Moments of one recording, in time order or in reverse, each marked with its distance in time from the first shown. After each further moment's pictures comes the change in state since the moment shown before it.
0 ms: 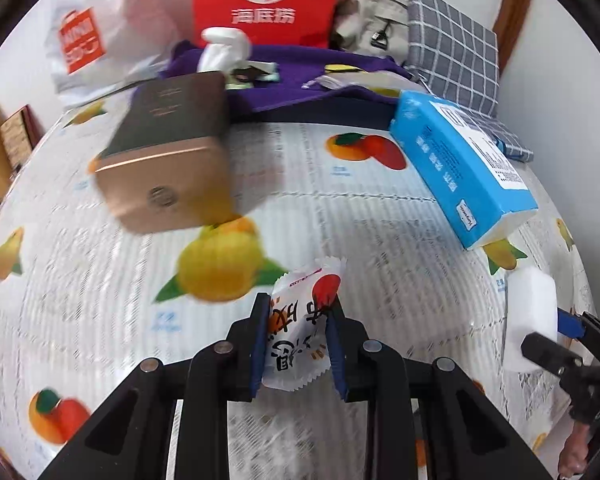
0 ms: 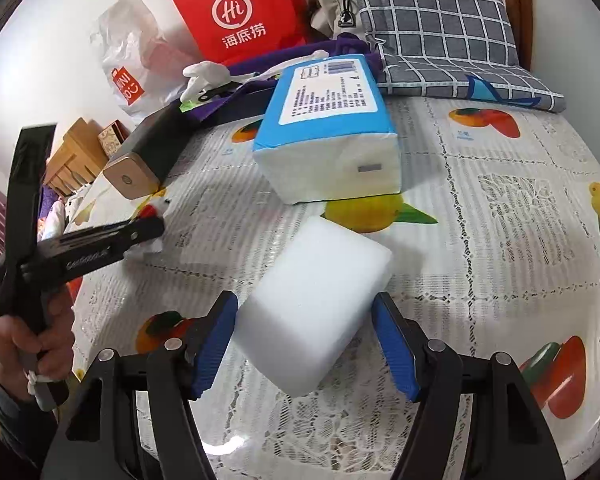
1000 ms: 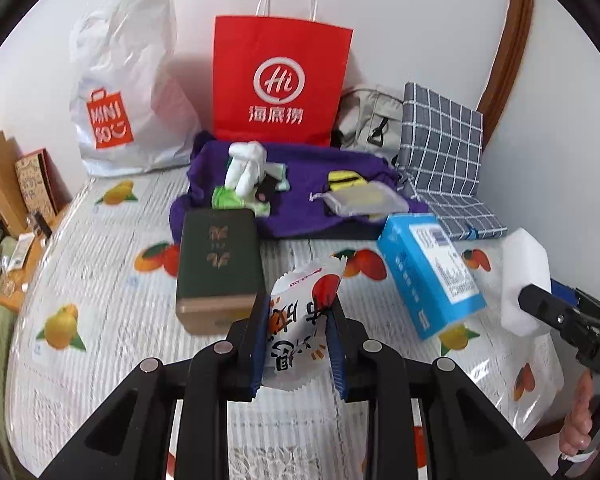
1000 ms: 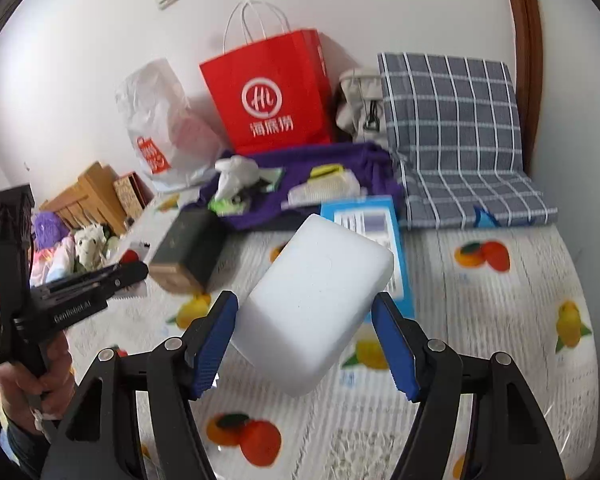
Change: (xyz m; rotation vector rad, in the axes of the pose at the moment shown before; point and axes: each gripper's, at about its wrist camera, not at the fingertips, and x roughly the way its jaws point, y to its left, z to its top) left arm -0.085 0.018 0.069 -0.005 -0.187 -0.038; right arm -0.065 0.042 0.099 -0.046 -0.191 -0.004
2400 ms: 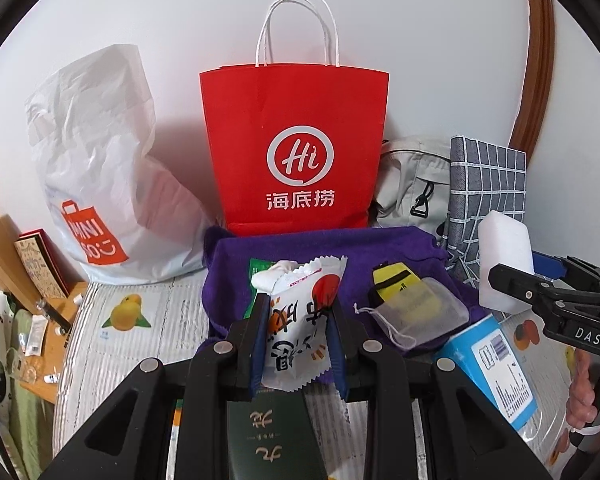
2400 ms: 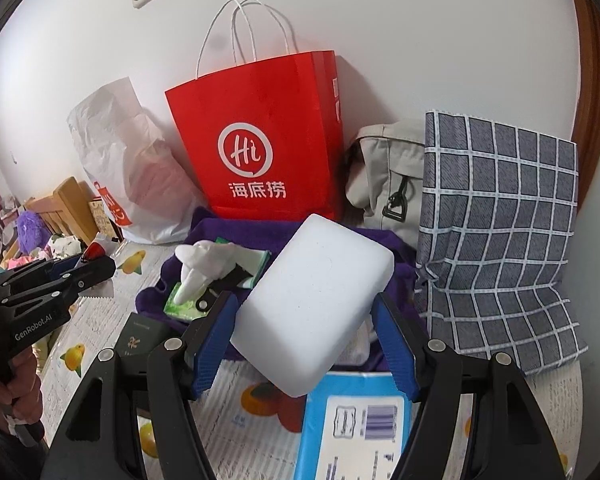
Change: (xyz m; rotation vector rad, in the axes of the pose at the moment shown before) left arm 0.066 0.018 0.132 0.099 -0.094 0.083; right arm 0.115 0.000 0.142 -0.081 -0.026 -0.033
